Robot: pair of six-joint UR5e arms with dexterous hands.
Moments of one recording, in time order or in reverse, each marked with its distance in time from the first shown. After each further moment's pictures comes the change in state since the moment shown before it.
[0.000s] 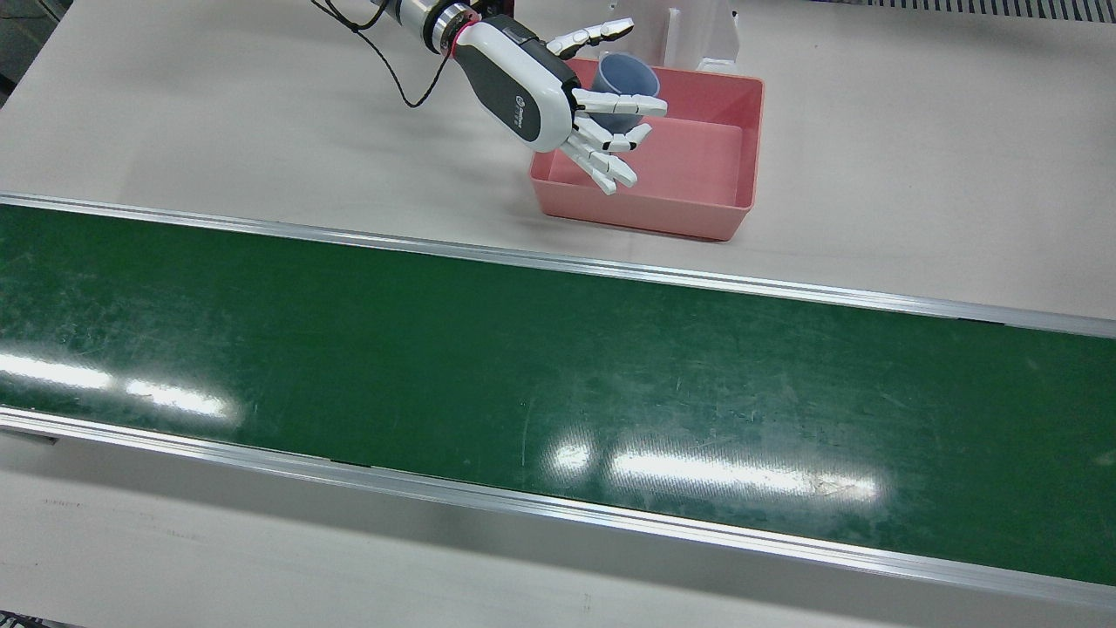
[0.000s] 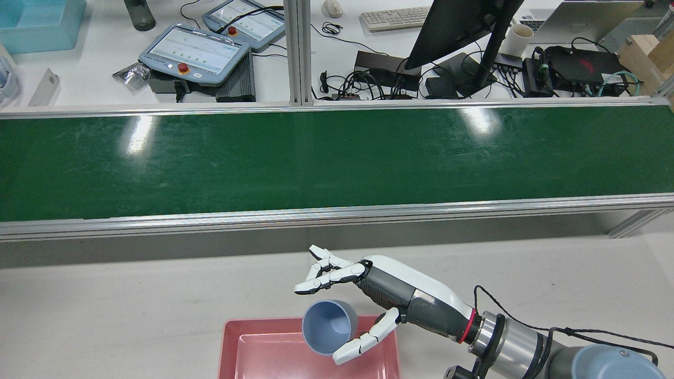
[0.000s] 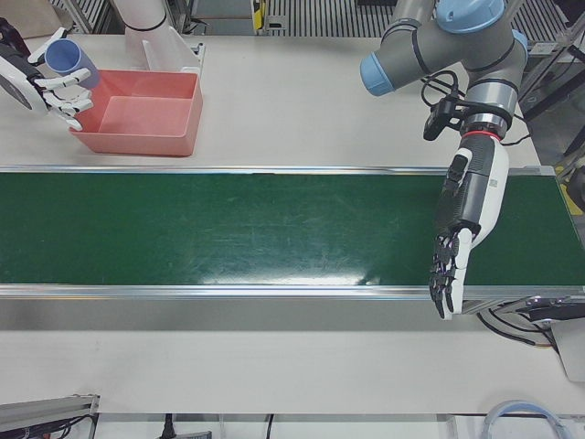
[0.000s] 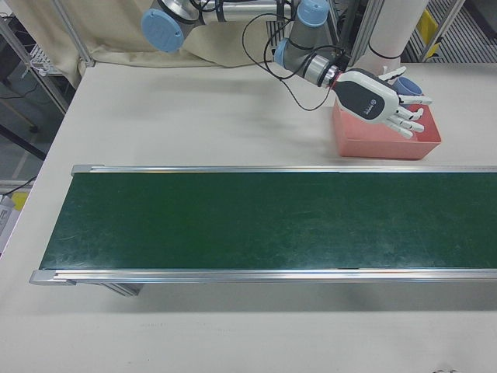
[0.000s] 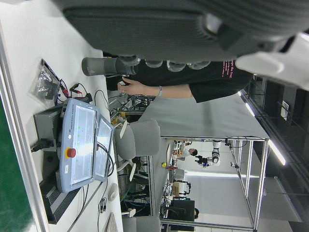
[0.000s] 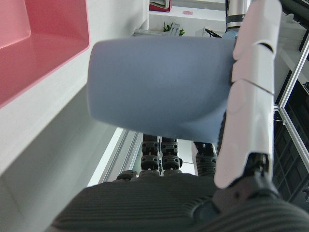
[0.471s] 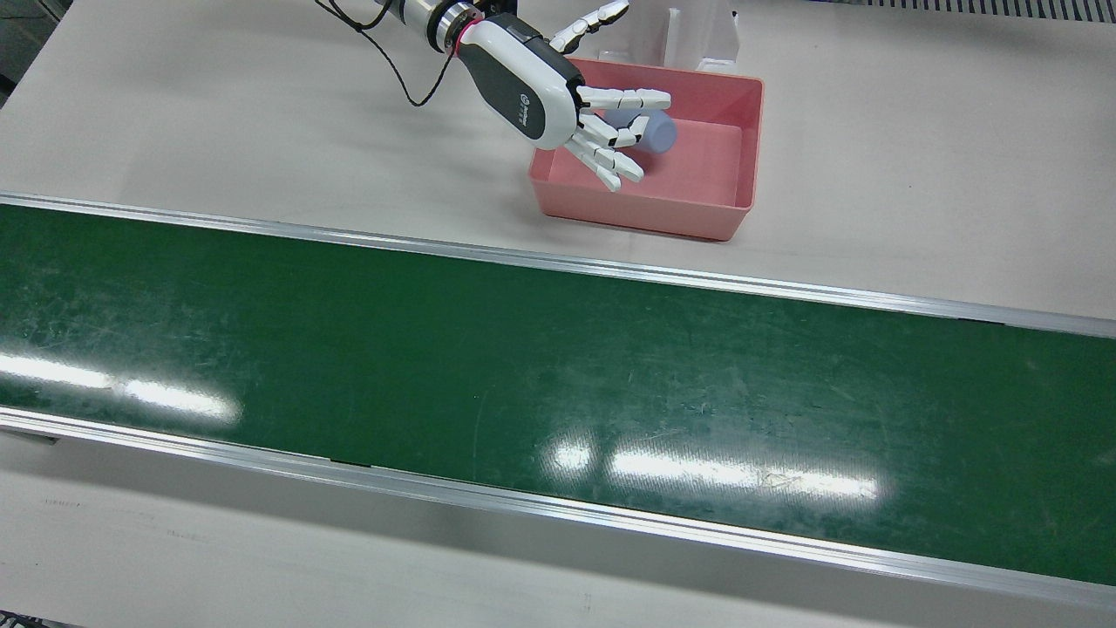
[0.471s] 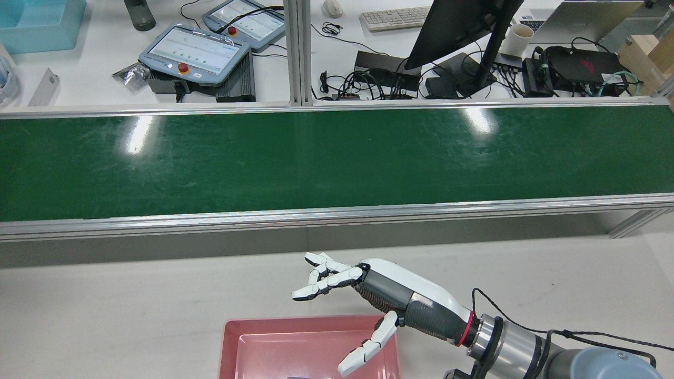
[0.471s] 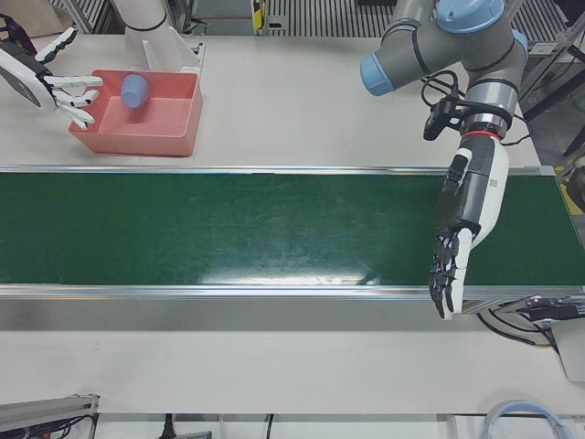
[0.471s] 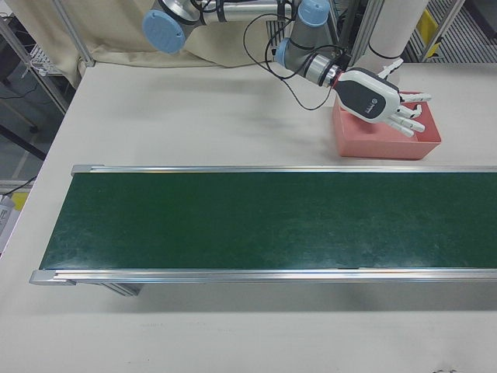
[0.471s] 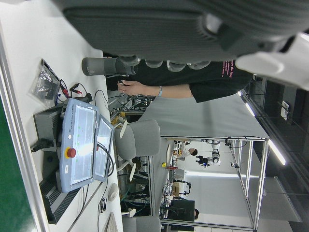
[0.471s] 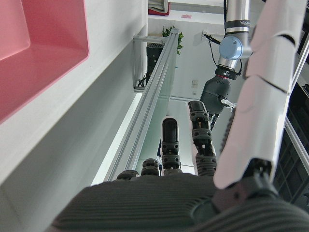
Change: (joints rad) left arm 0.000 0.000 0.000 0.000 0.000 0.000; right arm -0.008 0.003 0.000 0.000 0.000 0.002
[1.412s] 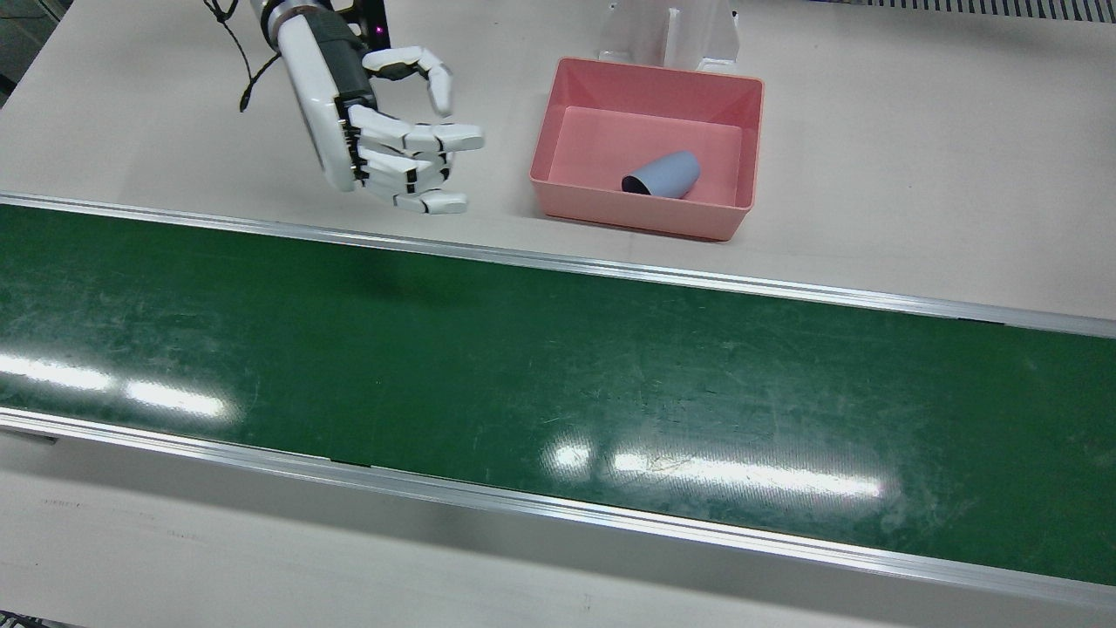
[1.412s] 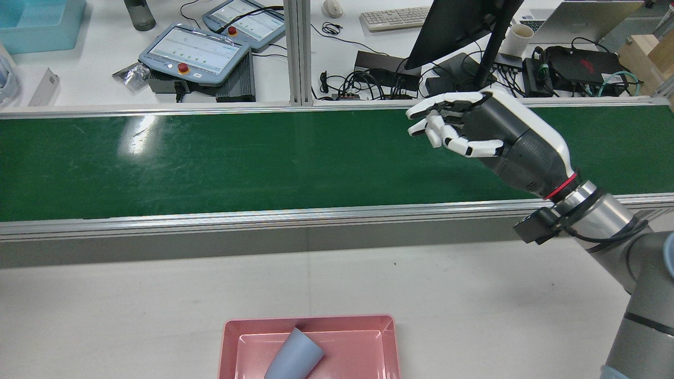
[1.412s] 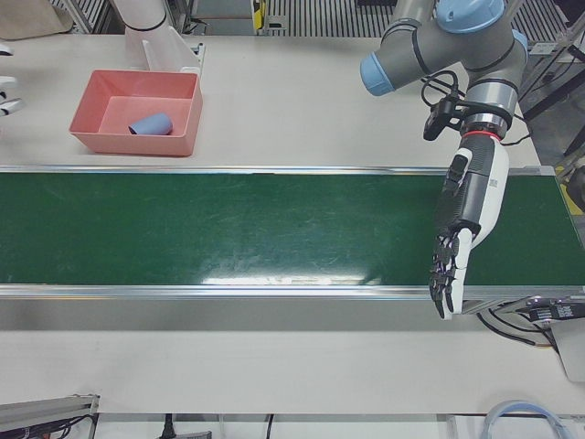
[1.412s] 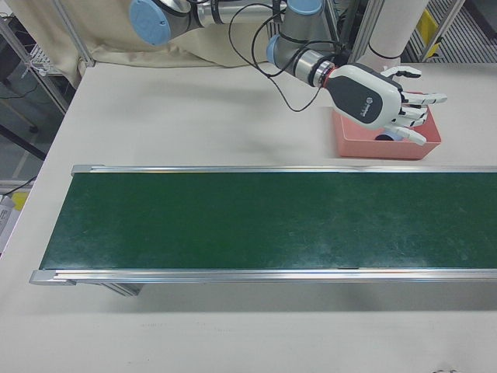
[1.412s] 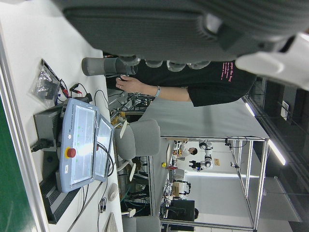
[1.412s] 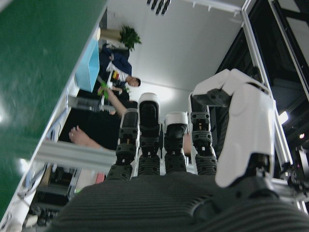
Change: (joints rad) left arm 0.000 0.000 0.000 -0.001 0.000 0.000; right arm 0.470 -0.024 0.013 -0.034 0.040 0.177
